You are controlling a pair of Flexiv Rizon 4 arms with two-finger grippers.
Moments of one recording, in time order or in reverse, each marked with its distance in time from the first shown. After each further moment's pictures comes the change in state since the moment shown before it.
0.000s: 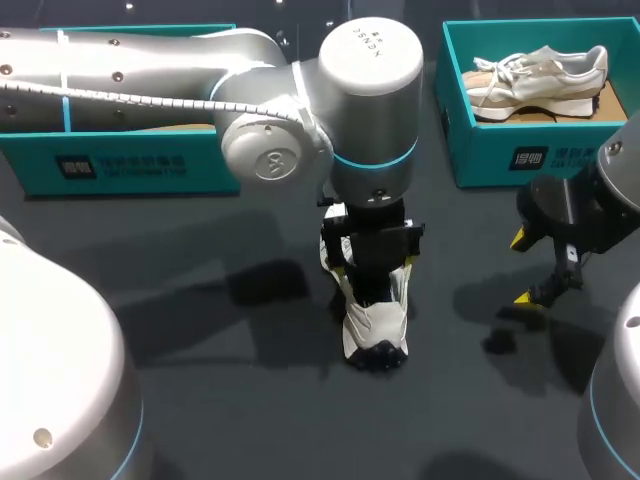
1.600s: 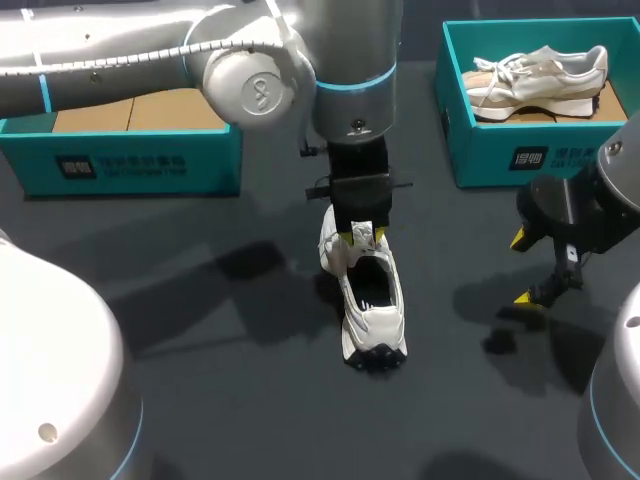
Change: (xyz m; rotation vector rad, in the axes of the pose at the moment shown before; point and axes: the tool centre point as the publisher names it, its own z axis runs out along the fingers) left arm 0.011 0.014 -0.038 0.175 0.002 0.020; right arm 0.000 0.000 0.000 0.000 0.000 0.000
